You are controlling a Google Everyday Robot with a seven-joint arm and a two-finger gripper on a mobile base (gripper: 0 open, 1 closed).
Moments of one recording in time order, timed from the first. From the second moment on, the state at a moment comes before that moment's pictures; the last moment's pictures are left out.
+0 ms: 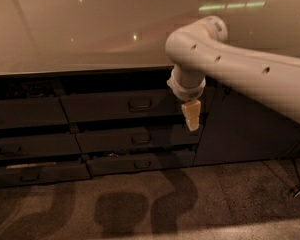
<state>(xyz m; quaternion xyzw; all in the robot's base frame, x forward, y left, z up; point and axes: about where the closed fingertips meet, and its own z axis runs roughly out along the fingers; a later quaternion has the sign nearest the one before) 0.627 -0.120 0.753 -0.80 0.58 -0.12 0.08</state>
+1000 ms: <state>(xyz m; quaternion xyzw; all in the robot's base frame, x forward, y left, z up) 0.621 -0.135 0.738 -0.78 0.59 -0.20 0.08</state>
